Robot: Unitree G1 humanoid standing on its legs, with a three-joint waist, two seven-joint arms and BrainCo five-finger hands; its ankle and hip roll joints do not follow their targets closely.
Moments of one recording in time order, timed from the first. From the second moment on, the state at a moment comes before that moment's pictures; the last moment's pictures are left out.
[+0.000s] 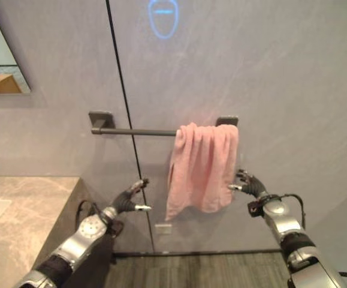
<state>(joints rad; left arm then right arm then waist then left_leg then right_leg) -0.26 0.44 -0.52 0.45 -0.20 -0.19 -0.06 -0.44 -0.60 0.42 0.79 0.43 -0.06 0.11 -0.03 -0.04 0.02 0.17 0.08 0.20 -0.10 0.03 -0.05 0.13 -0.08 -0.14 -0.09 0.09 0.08</state>
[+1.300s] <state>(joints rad) -0.10 0.42 -0.36 0.27 -0.18 -0.15 0.08 -0.16 -0.41 0.27 0.22 0.38 -0.11 -0.02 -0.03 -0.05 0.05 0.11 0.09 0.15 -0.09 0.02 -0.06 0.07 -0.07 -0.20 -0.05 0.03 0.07</state>
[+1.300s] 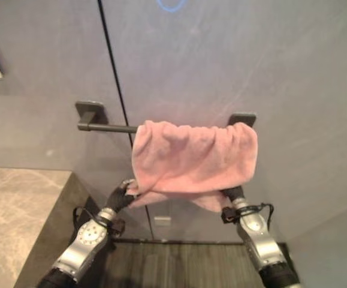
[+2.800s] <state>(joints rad) -0.21 0.25 -0.54 0.87 0.04 -0.15 0.21 -0.22 -0.26 0.36 0.69 0.25 -0.16 -0.18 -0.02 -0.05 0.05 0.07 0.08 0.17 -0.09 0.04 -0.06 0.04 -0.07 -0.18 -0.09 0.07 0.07</state>
